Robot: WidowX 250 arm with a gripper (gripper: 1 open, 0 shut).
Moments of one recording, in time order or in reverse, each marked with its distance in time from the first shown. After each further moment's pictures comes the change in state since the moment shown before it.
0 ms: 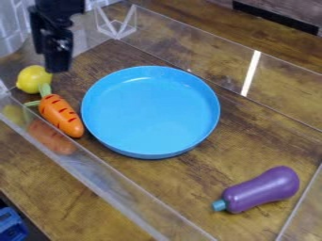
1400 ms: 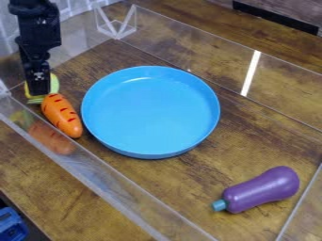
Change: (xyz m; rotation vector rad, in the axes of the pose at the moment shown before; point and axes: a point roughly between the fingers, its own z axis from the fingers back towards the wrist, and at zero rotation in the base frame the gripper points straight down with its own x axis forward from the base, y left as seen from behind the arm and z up) arm 0.000 0.047 -0.061 0.069 -0.057 -0.110
